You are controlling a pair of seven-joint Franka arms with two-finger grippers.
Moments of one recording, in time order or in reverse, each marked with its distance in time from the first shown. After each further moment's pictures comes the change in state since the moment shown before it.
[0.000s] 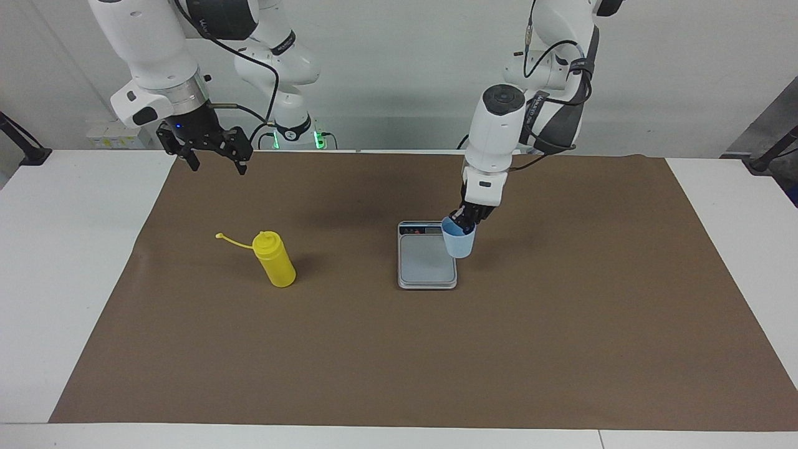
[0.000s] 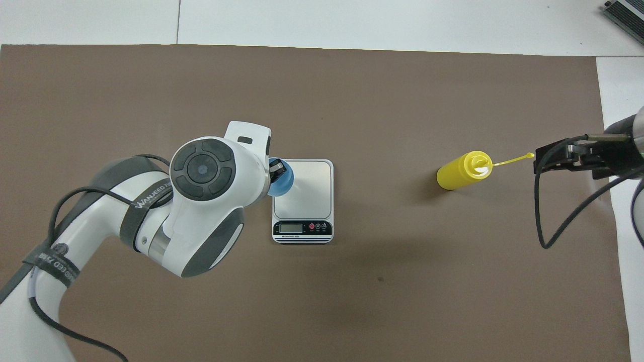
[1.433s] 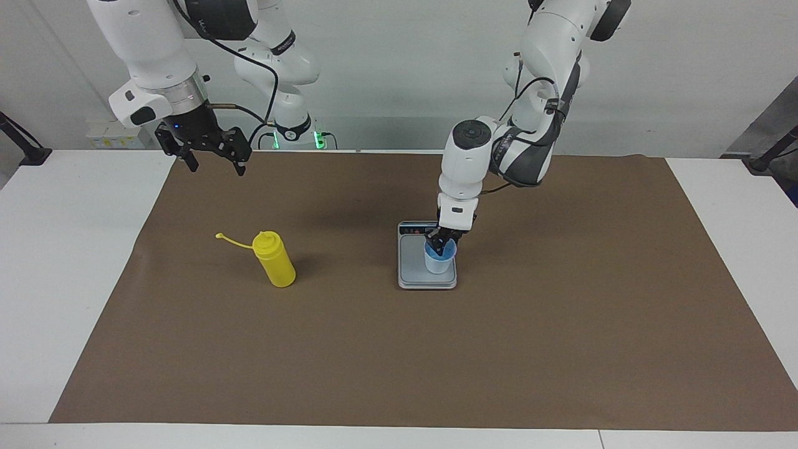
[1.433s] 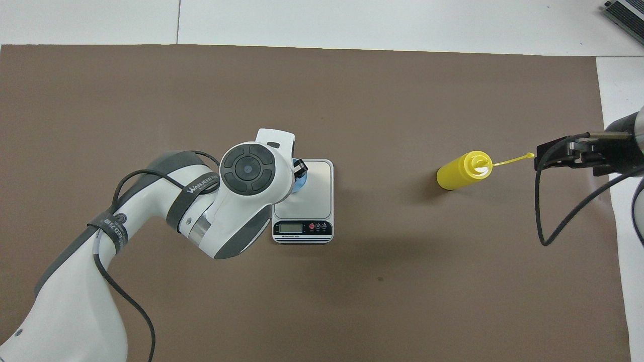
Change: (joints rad) left arm 0.004 0.165 -0.054 0.053 0.114 0.045 -0.128; right arm -0.001 0.000 -0.001 -0.004 0.000 0.028 -0.002
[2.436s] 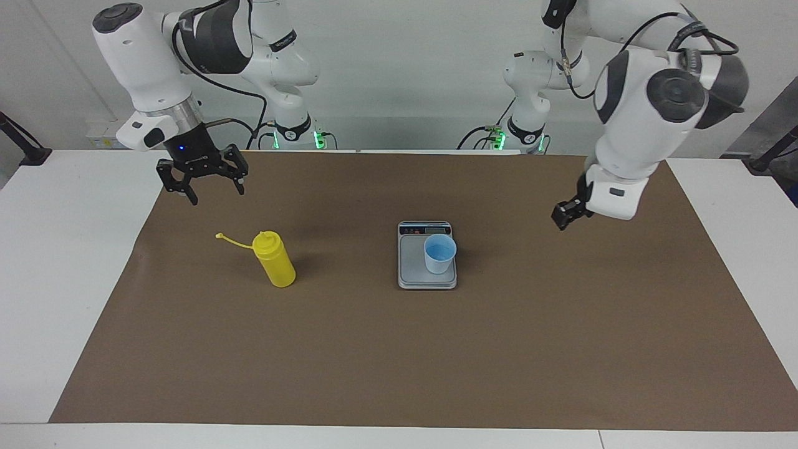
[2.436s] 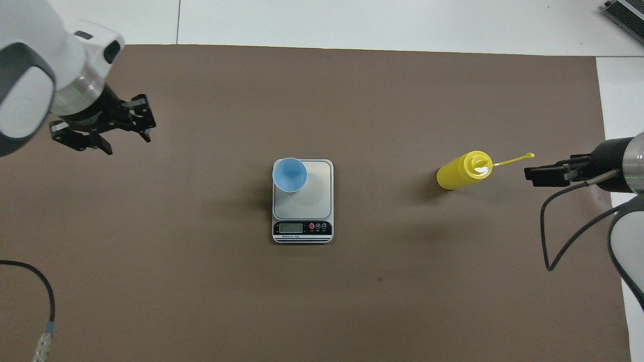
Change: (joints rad) left arm 0.048 -0.007 0.429 0.574 -0.173 -0.767 0.832; right arm -0.103 -0.149 -0.002 -0.415 0.180 0.447 -0.543
